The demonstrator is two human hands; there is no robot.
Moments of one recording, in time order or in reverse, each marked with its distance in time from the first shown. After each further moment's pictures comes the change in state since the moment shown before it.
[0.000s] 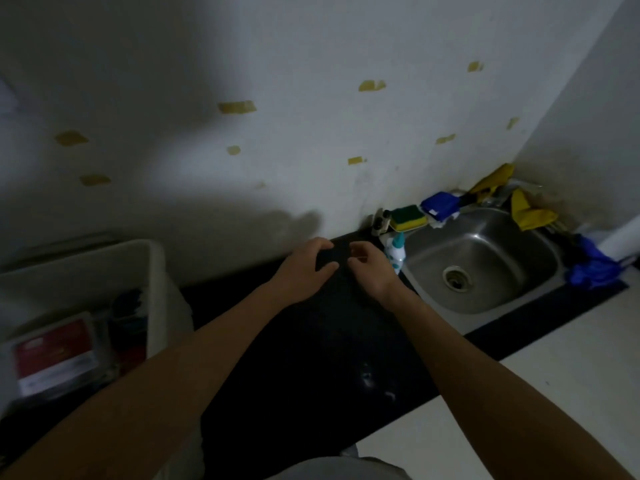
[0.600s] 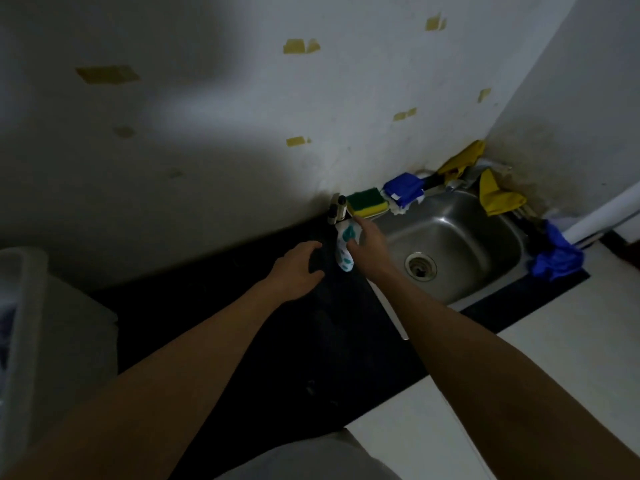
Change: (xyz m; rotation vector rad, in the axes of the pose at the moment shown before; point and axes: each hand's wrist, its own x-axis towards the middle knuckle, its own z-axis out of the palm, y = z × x) left_hand 0.092 0.024 0.109 0.066 -0.166 -0.168; right_hand 0.103 0.103 -0.089 -0.209 0.154 -0.041
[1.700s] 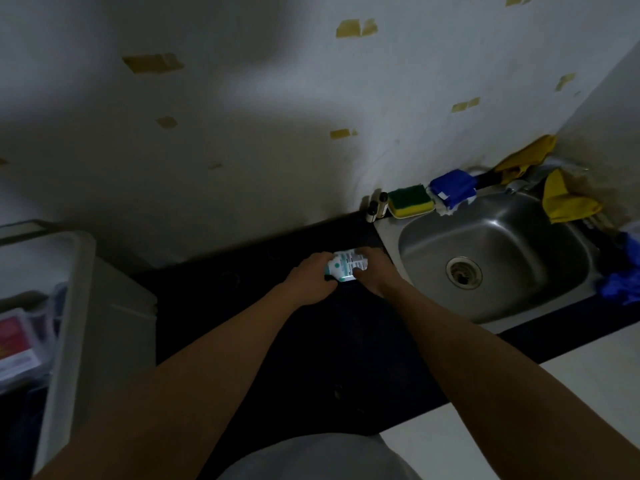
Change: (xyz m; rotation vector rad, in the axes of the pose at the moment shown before) left_hand 0.005 -0.043 -0.001 -0.076 -0.087 -0.117; right_hand 0.016 0.023 0.069 -0.171 -0.373 -0.033
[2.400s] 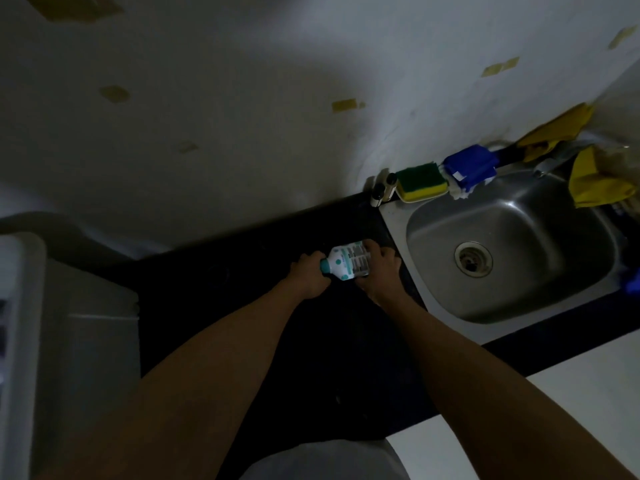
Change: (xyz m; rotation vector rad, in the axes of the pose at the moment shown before) left_hand 0.069 -0.050 0.031 0.010 -0.140 -0.288; right_hand 0.022 0.033 0.045 -0.023 0.051 0.147
